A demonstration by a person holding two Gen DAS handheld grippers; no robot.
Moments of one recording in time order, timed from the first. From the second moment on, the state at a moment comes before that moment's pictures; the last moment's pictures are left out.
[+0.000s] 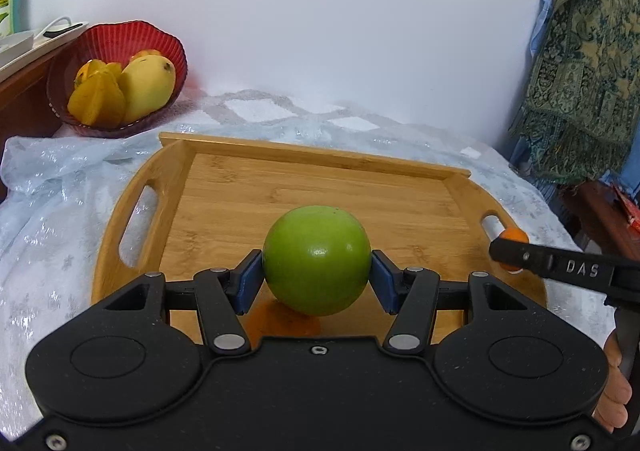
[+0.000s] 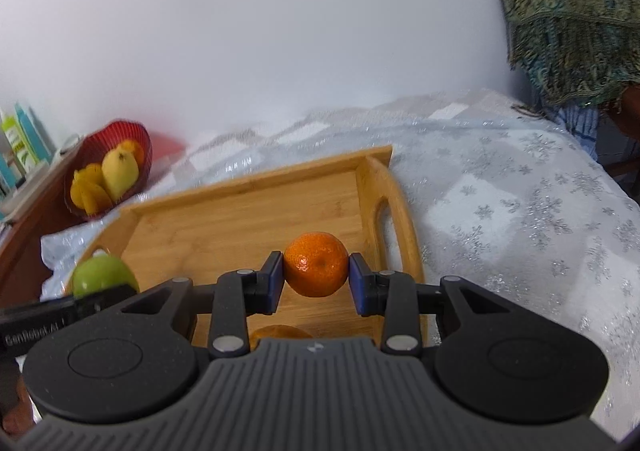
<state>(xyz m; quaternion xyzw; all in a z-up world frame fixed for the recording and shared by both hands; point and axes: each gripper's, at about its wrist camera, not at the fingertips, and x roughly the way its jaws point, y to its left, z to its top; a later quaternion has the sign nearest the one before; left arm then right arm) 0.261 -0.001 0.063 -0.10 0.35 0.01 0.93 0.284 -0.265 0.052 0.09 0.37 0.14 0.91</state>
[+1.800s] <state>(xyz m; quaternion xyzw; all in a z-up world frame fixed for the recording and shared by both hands) 0.300 0.006 0.043 -0.08 0.37 0.03 0.92 0.298 -0.246 0.036 0.06 0.40 0.15 0.90</state>
